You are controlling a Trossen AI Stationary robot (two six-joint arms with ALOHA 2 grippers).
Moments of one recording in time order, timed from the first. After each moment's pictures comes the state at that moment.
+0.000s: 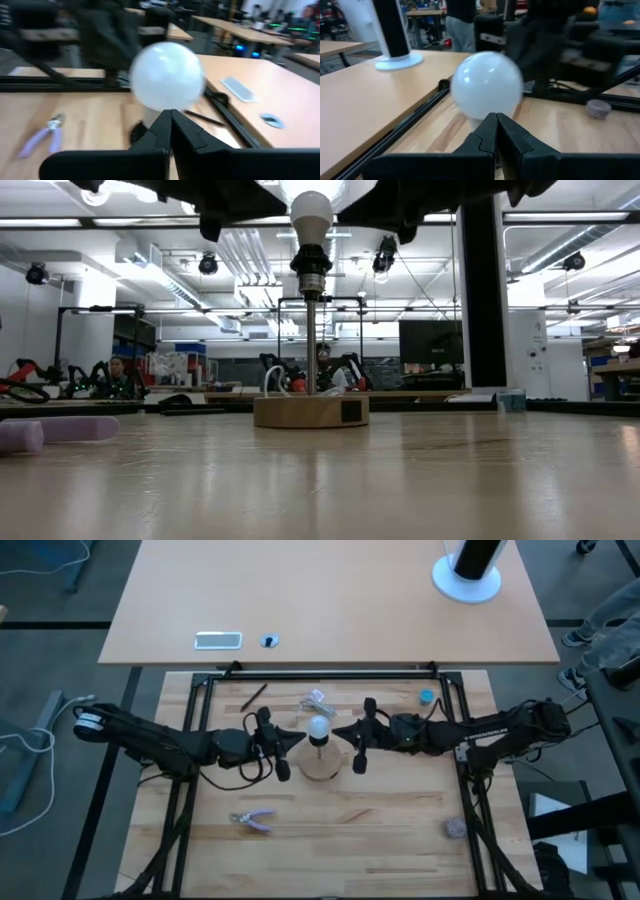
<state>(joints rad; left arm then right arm) -0.16 1.18 0.72 0.32 -0.53 -0.05 0.05 1.33 0.83 0.36 0.26 -0.11</state>
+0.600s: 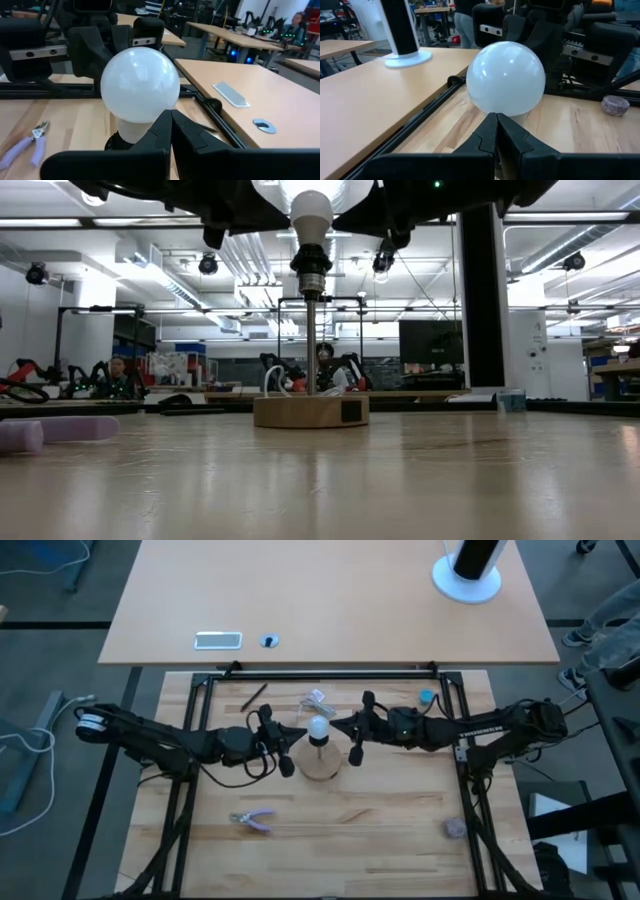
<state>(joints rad) -0.13 1.20 0.72 0.33 -0.54 -0.04 -0.01 1.36 0.83 0.43 0.23 -0.13</state>
